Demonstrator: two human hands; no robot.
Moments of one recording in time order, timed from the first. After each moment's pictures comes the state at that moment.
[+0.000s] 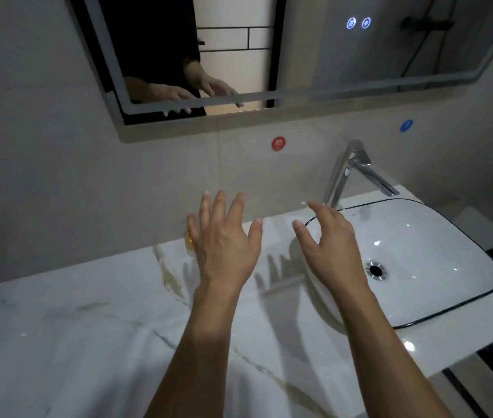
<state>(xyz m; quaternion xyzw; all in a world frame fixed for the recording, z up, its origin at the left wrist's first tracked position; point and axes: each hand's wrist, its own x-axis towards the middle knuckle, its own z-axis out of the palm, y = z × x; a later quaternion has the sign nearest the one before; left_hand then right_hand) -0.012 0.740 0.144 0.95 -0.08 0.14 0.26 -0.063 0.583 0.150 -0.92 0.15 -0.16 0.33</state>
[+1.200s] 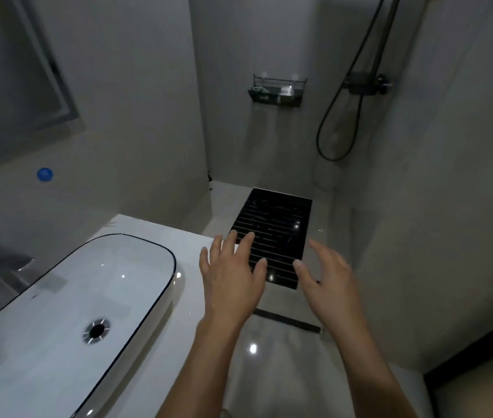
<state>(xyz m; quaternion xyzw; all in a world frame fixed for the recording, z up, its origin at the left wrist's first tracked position) -0.296 0.249 0.139 0.80 -0.53 -0.02 0.27 -0.455 0.202 0.143 -0.74 0.55 -0.30 0.25</state>
